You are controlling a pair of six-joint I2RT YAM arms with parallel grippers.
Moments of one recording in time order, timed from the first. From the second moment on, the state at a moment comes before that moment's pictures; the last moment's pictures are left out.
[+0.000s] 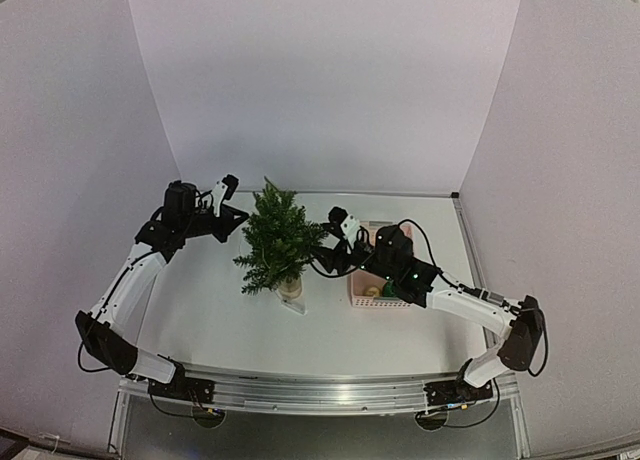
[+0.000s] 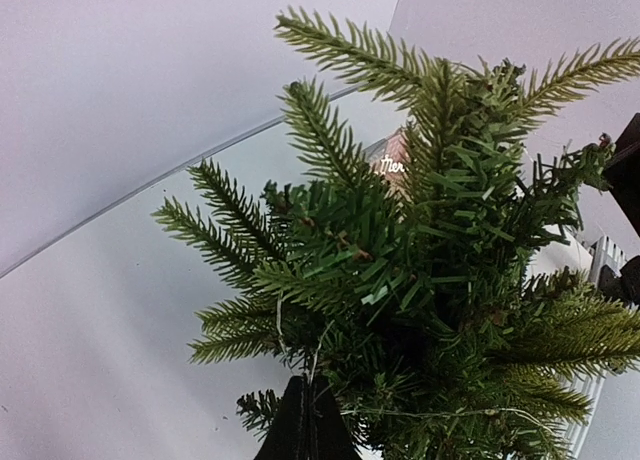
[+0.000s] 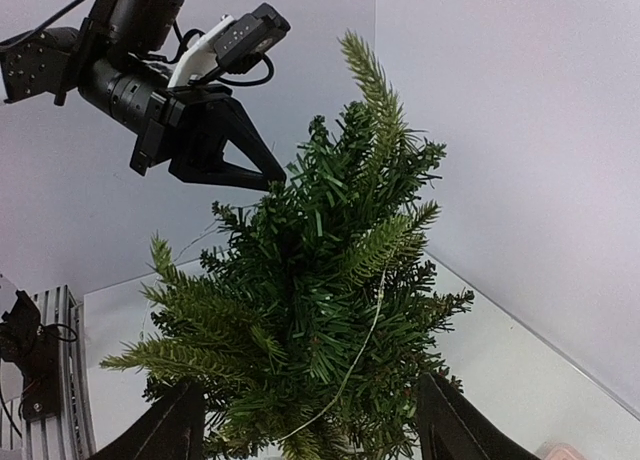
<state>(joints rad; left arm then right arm) -0.37 1.40 1.45 -0.54 0.49 0.07 0.90 1.52 1.26 0.18 -0.12 -0.02</state>
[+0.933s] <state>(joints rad) -0.33 1.46 1.44 -0.53 0.54 0.09 0.90 1.52 1.26 0.18 -0.12 -0.02</state>
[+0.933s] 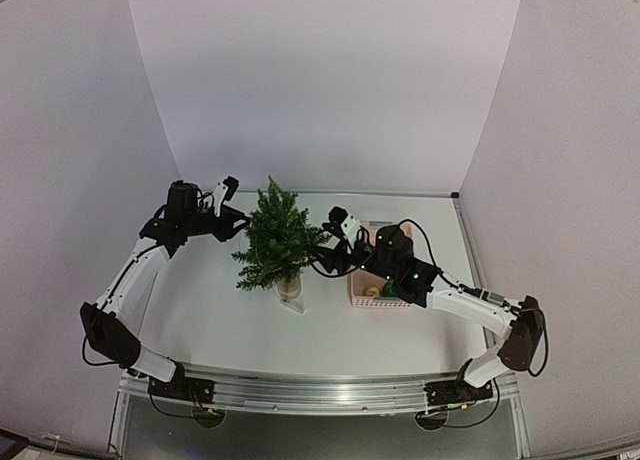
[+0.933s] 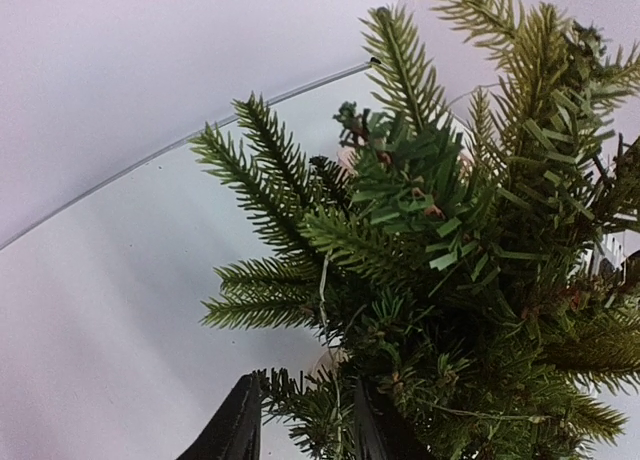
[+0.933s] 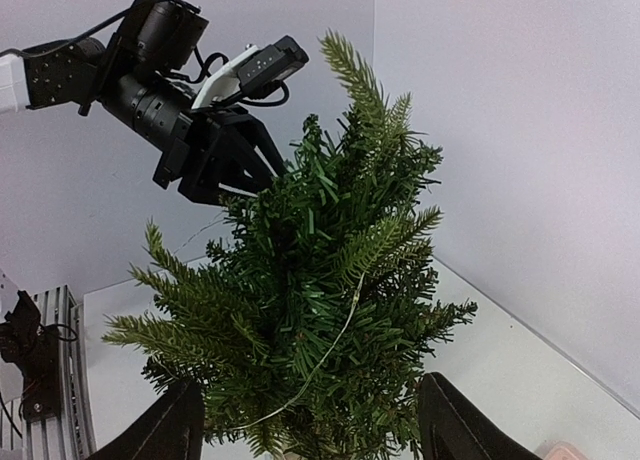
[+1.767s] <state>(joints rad) -0.24 1.40 1.48 -0.55 0.54 0.03 0.89 1.50 1.34 0.09 -0.01 0.10</state>
